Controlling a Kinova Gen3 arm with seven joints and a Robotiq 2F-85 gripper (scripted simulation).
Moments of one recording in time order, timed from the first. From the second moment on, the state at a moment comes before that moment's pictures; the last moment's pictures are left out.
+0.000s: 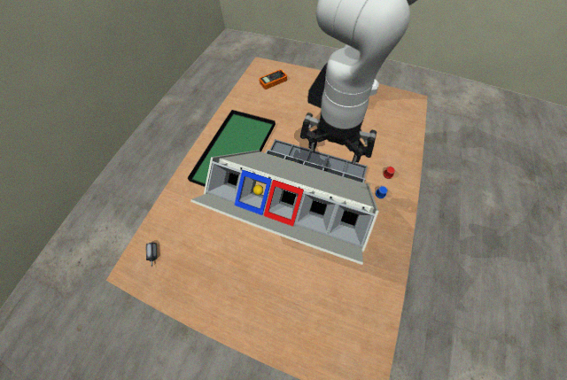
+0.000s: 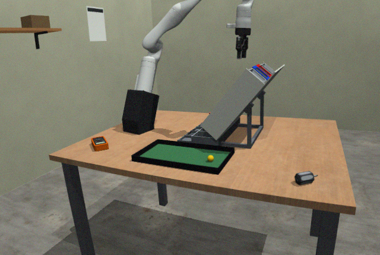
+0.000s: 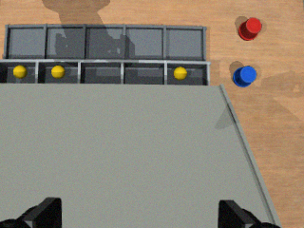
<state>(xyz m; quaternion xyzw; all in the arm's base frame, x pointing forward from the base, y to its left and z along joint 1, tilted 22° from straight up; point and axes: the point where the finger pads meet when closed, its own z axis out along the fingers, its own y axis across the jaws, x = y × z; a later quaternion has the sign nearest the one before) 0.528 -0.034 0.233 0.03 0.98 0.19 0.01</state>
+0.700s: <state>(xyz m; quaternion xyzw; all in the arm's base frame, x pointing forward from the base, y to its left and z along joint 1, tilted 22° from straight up) 0.473 -0.036 0.224 0.03 0.98 0.18 0.04</state>
